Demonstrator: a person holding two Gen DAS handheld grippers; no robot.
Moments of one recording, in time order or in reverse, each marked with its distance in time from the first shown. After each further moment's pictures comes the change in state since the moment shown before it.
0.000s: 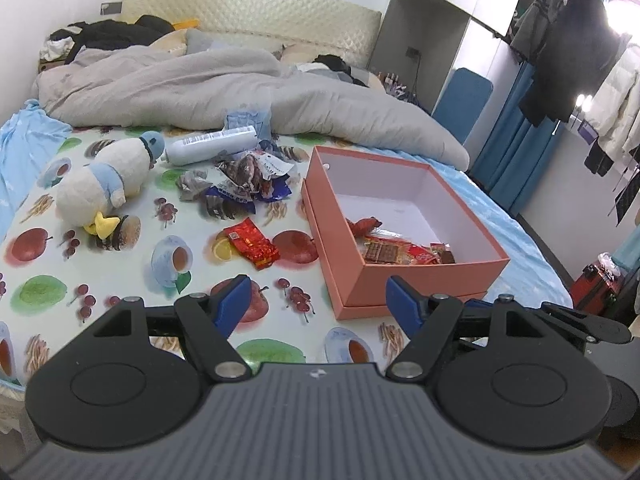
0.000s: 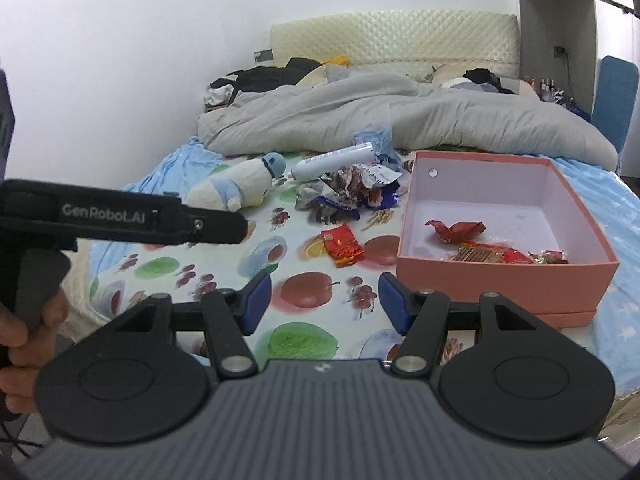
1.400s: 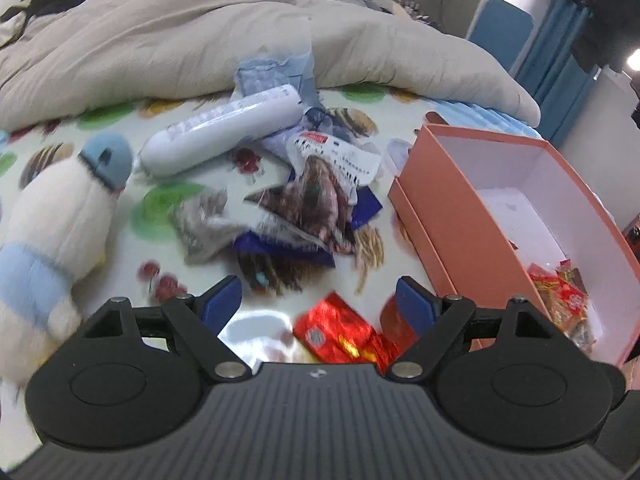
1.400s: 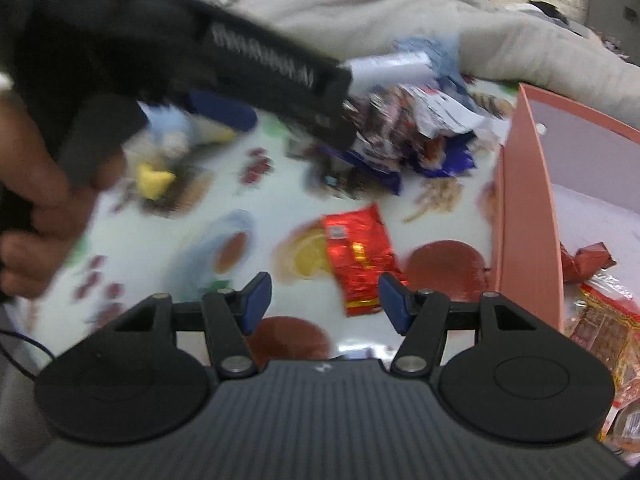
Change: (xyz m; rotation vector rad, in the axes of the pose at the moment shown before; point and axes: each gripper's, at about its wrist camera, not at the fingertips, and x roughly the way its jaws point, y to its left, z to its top) left arm 0.316 0.138 0.133 0.095 0.213 0.004; right arm 0.296 0.000 0.036 -0.088 0.311 0.006
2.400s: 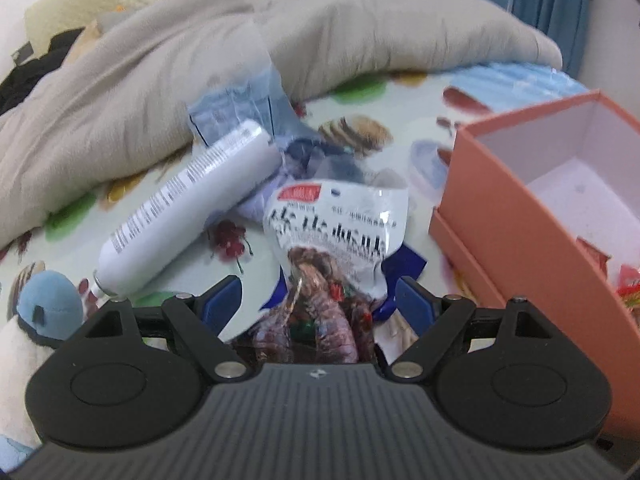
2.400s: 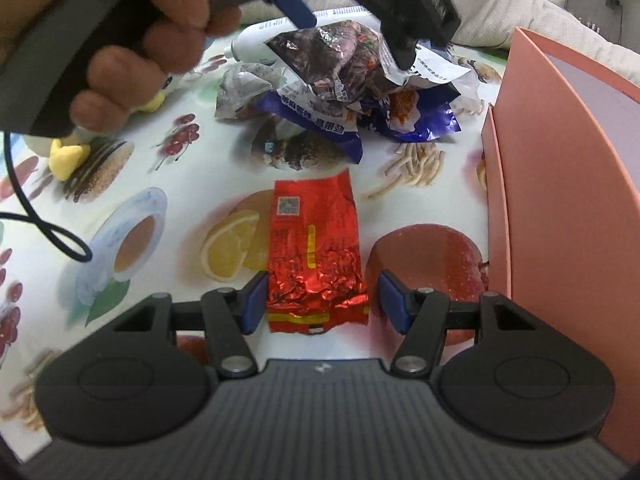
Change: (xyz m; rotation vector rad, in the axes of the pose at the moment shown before) left arm 0.125 -0.034 0.066 0.273 0.028 0.135; right arm 0.065 -0.020 -0.008 -0.011 0.004 -0.065
